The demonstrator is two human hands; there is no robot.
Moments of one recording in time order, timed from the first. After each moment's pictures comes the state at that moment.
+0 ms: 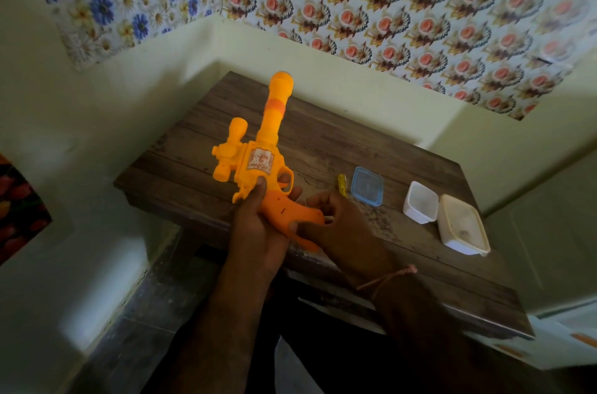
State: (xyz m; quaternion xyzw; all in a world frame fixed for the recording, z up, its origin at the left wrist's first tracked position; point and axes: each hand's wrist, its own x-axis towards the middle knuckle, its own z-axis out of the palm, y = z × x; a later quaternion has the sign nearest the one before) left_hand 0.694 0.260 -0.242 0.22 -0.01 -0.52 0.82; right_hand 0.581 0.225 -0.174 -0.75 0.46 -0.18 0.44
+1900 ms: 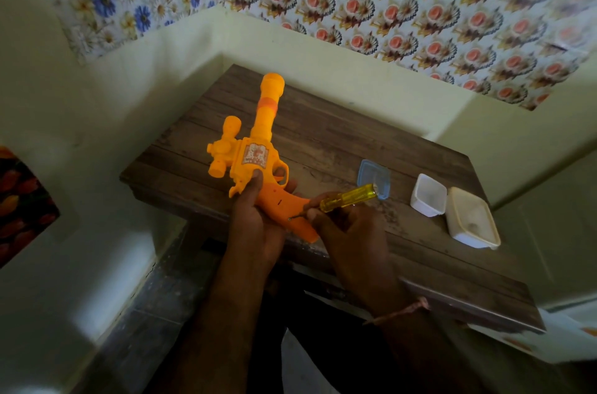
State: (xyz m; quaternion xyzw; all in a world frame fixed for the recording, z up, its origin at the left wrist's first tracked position) left_hand 0.704 0.261 -0.244 0.26 0.03 -0.51 0.82; right_hand 0.573 0.256 -0.174 -0.73 0.43 -0.30 0.44
